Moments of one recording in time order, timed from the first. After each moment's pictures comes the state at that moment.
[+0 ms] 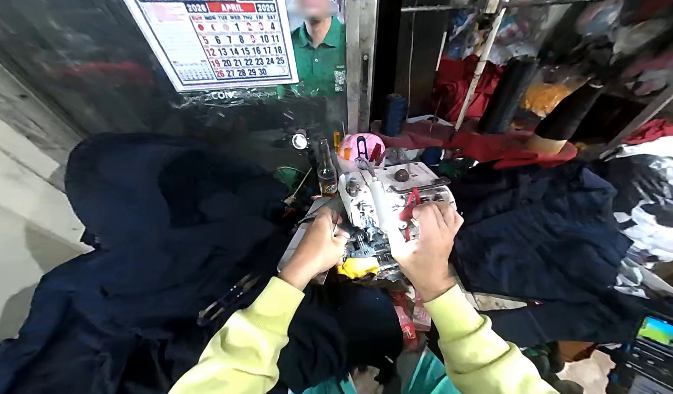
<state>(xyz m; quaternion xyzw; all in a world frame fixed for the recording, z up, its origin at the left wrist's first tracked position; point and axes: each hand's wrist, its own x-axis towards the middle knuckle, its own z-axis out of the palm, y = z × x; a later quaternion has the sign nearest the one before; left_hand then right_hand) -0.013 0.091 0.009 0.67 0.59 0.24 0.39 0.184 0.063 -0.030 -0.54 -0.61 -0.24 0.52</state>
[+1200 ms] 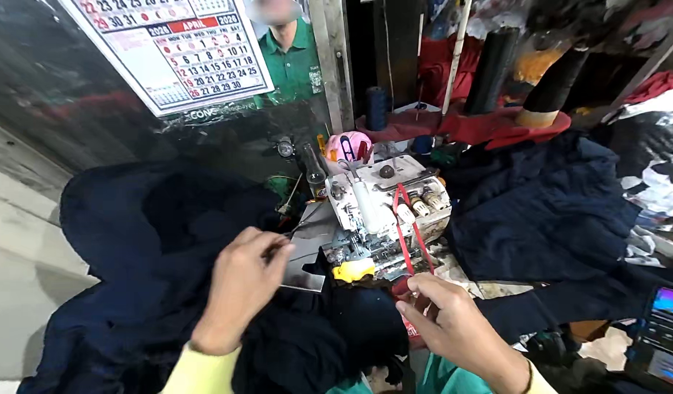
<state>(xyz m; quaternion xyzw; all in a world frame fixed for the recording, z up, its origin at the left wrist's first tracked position) -0.105 0.077 0.014 0.80 0.52 0.30 -0.02 0.213 -0.044 -0.071 -0.52 -0.72 0.20 0.40</state>
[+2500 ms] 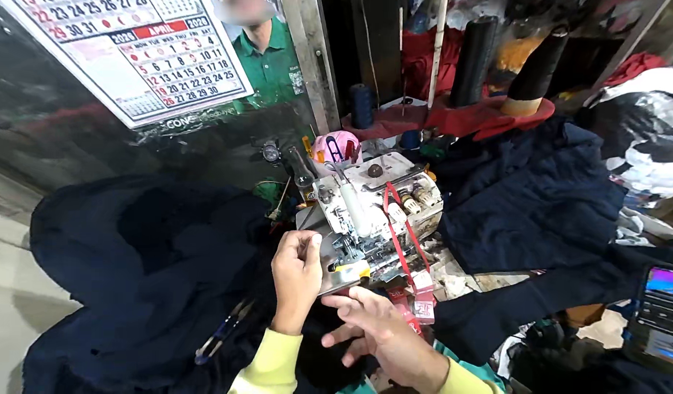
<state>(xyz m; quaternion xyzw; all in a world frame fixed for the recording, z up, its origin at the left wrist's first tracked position) -0.027 0.095 -0.051 0.69 0.47 0.51 0.18 0.121 -0.031 -0.066 -0.31 -0.32 0.75 0.48</state>
